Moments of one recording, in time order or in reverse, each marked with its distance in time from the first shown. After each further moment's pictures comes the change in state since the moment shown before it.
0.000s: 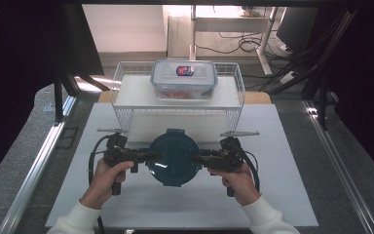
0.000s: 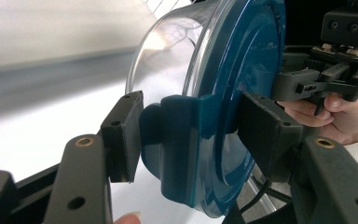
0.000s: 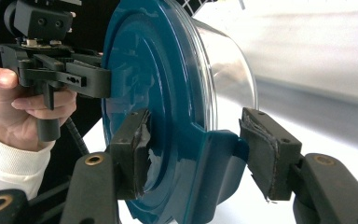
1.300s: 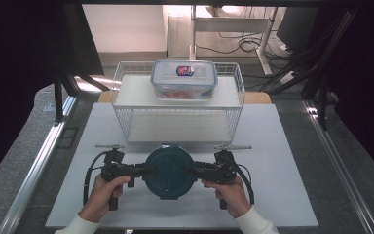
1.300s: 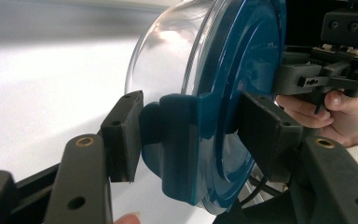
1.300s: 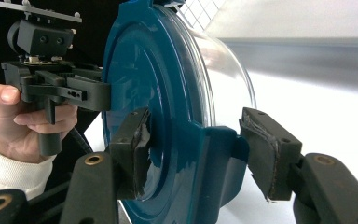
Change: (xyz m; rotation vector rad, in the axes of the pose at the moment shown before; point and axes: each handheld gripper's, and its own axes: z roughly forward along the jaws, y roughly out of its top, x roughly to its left) left arm 0.019 -0.042 0.003 0.030 -0.001 -0.077; right arm -0.003 -0.038 0.021 0.017 0.008 0.096
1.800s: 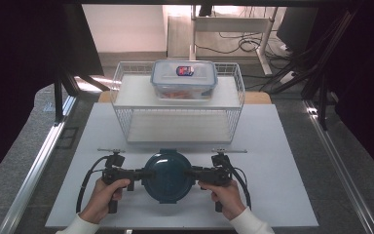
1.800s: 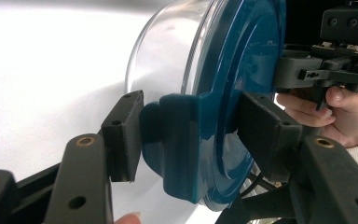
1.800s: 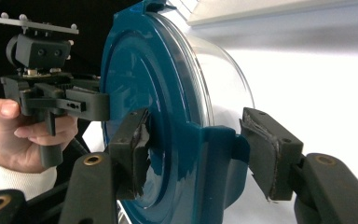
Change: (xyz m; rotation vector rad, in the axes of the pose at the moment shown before) left arm 0.020 -0.013 0.006 0.047 -0.001 -0.060; right arm -0.013 -0.013 0.017 0.026 -0.004 0.107
